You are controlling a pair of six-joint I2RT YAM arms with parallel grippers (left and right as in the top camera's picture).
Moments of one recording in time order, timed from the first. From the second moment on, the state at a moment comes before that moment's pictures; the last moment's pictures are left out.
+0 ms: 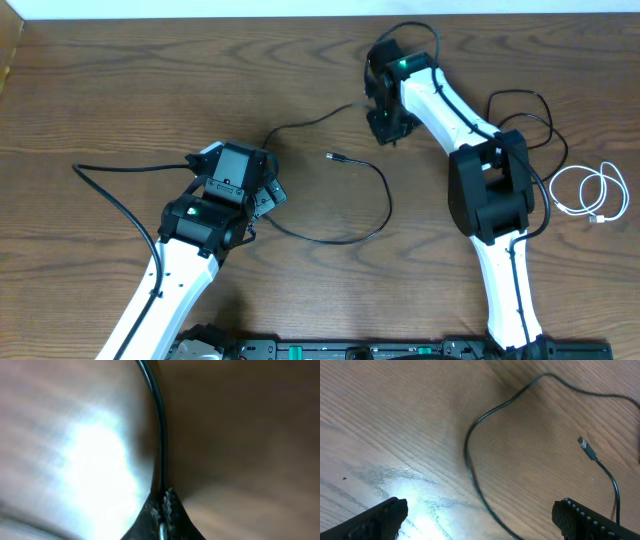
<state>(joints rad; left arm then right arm) -0.36 1.16 0.95 -0.92 -0.23 -0.85 0.38 2.43 2.02 -1.13 -0.03 -0.01</state>
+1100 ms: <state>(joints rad) -0.36 1.16 0.95 -0.92 -0.23 -0.85 0.54 2.42 2.01 -1.26 -0.17 -0.20</state>
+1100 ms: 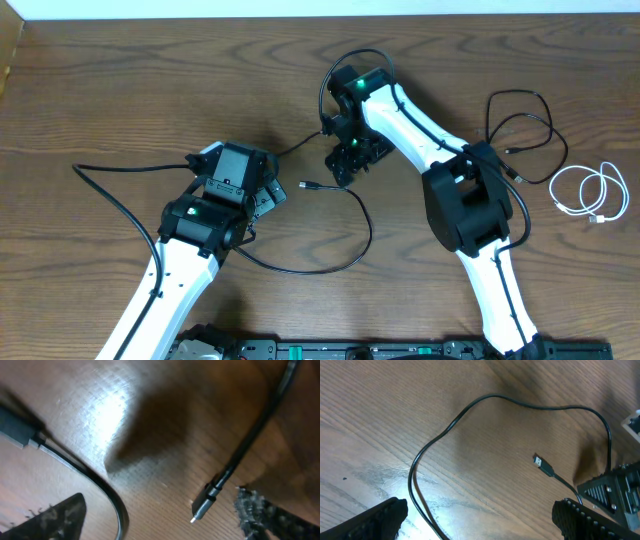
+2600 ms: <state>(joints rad) -0.36 1.16 0.95 -0.92 -0.23 -0.85 0.70 2.39 1.92 -1.00 -0.02 -0.38</state>
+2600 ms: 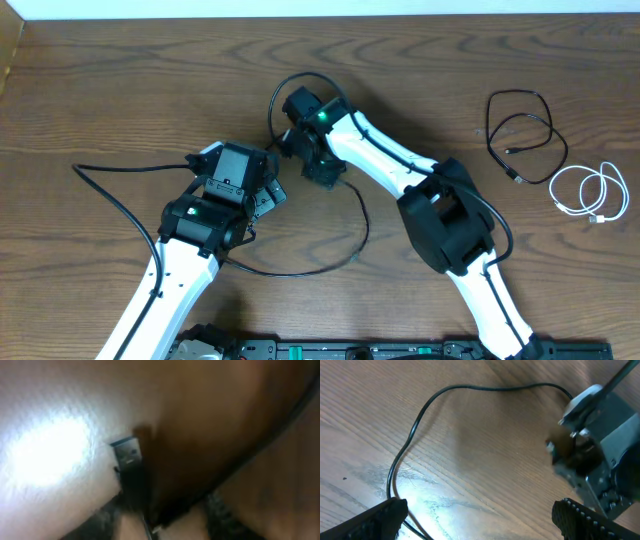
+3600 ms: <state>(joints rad) -0.36 1.16 0.95 -0.92 -0.23 -0.85 0.53 2.38 1.91 -1.06 0.06 0.02</state>
